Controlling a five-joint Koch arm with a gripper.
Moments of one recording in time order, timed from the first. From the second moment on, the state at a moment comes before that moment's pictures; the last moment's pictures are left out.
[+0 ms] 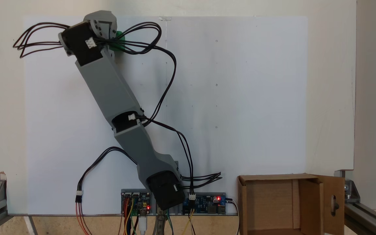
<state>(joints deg) -22.4 40.9 15.3 81.8 26.1</state>
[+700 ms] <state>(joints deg) -22.9 38.6 15.3 81.9 27.9</state>
